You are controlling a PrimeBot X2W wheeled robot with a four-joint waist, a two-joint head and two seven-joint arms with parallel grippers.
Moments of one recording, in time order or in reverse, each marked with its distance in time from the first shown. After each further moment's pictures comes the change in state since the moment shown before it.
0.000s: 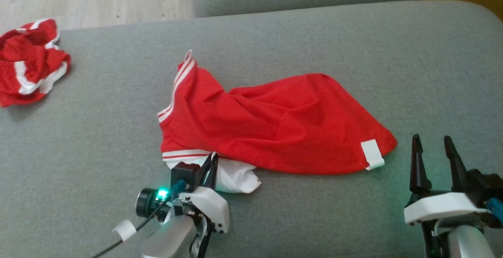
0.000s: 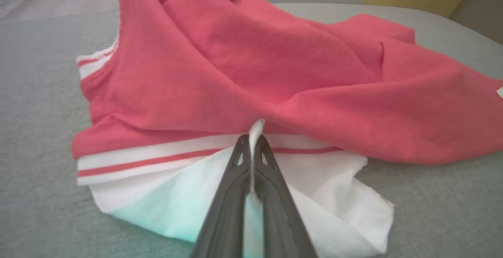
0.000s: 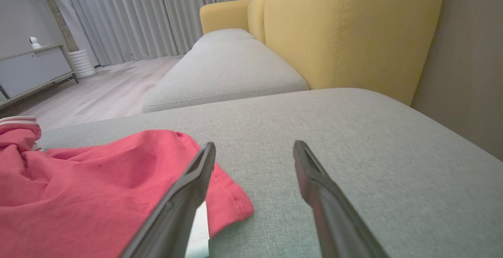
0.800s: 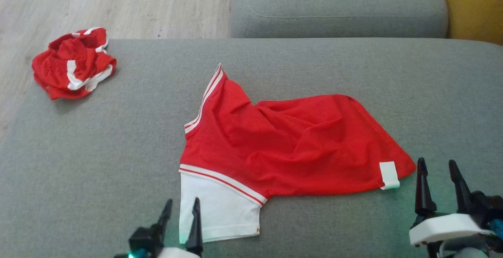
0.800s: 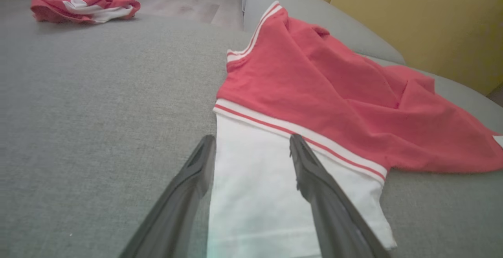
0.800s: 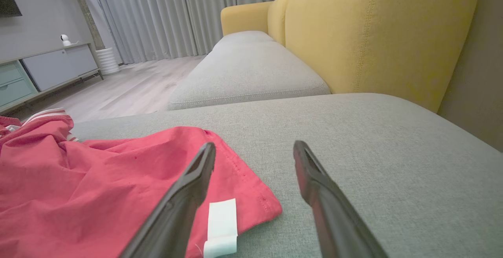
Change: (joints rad) left arm 0.457 0.095 0.305 -0.472 0.142 0.054 -0.011; right arm 0.085 0.000 -0.024 -0.001 0.000 0.000 0.000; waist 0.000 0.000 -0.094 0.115
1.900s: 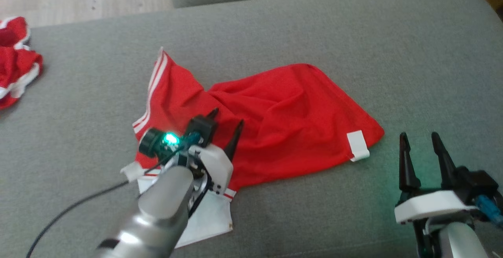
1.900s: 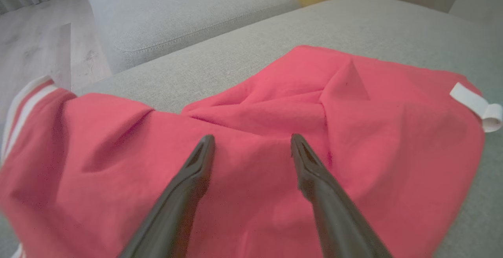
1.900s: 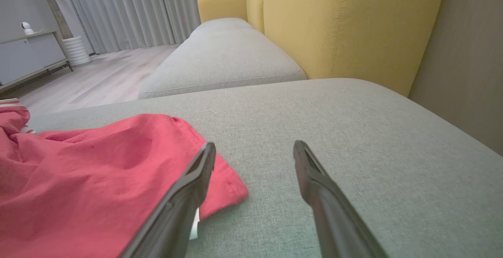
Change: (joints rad) left arm -0.598 -0.093 -0.187 0.426 0.179 -0.215 0.178; right arm -0.079 0.000 0.072 -0.017 -0.019 0.000 0.000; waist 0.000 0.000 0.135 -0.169
